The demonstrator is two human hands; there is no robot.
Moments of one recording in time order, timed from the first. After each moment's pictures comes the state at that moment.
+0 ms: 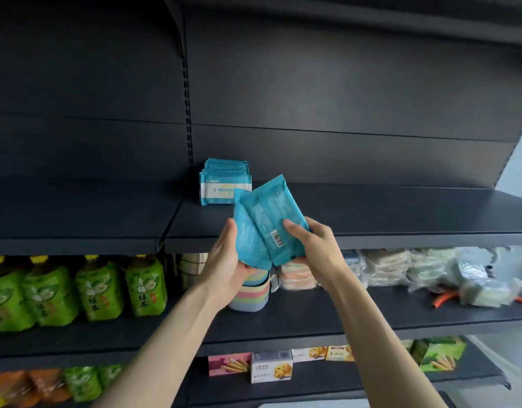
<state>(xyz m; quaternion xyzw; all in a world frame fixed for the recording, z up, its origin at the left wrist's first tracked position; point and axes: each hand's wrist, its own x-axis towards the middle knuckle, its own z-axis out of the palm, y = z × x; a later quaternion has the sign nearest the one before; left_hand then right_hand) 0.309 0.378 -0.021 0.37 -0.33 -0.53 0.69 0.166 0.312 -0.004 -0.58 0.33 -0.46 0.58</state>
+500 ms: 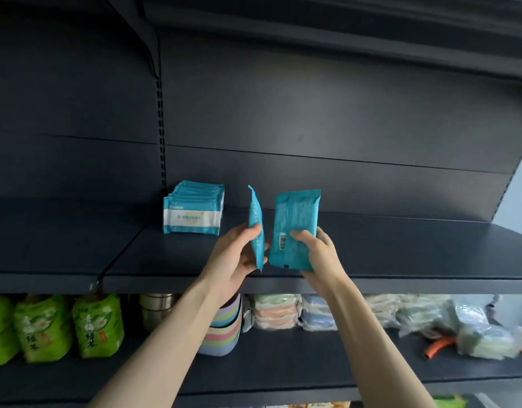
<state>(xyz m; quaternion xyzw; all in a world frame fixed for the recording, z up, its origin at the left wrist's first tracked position) 0.260 0.275 0.011 0.36 -0.34 -0.52 0.69 0.123 0.206 0.015 -0.52 0.29 -0.49 0.64</state>
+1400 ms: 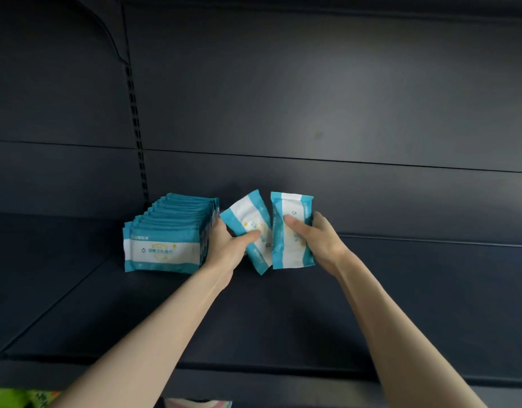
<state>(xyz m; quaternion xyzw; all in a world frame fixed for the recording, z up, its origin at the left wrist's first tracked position) 0.311 0.084 0.007 0.56 -0.35 -0.28 0.70 0.167 -0.002 0.026 -0.66 0.33 -0.38 0.56</state>
